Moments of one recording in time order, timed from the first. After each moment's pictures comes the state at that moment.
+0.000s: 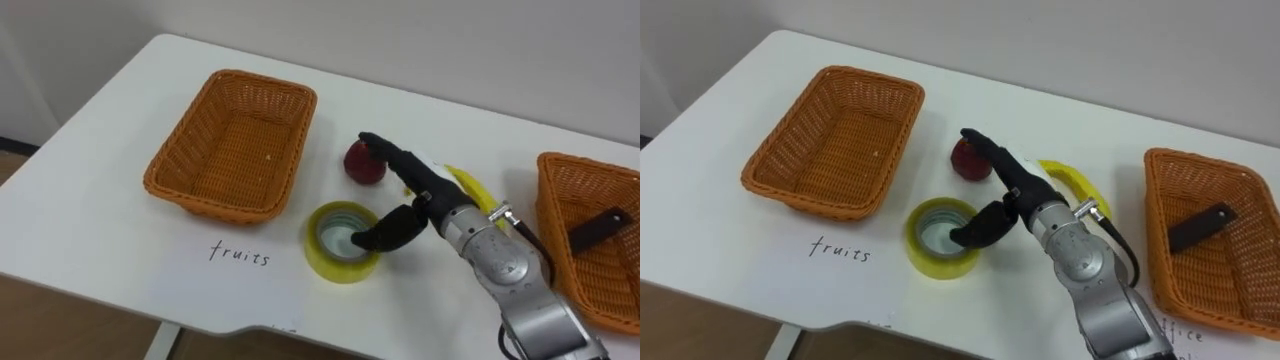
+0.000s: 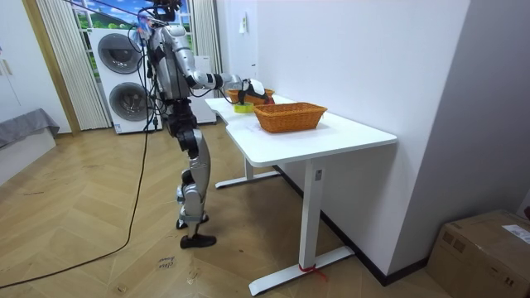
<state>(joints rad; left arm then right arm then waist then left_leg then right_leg) 0.21 0.20 0.05 0.99 0.06 0.15 0.20 -0.14 -0.31 0.26 0.07 -0.24 0.17 0.21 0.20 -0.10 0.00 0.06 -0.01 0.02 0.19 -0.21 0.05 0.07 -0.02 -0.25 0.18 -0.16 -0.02</state>
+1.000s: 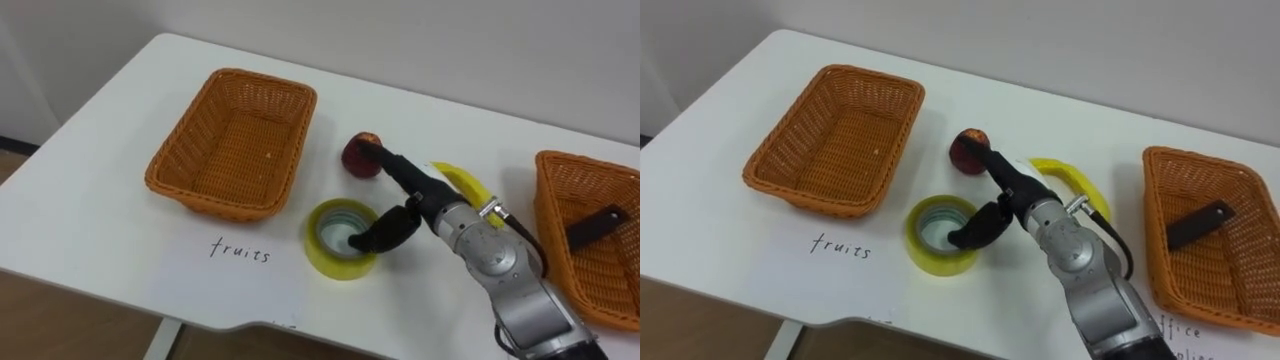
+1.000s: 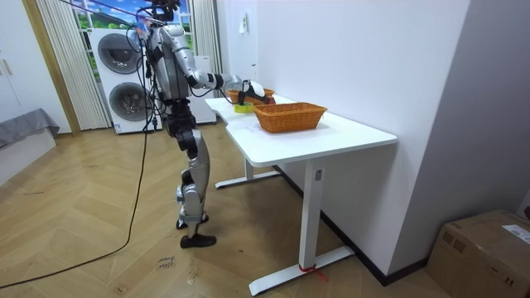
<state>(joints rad) 0.19 0.20 0.05 0.98 0.07 0.19 0.22 -0.20 -0.30 0.28 0.16 -0.31 0.20 0.24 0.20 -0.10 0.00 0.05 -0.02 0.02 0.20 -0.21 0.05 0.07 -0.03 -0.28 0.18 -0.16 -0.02</state>
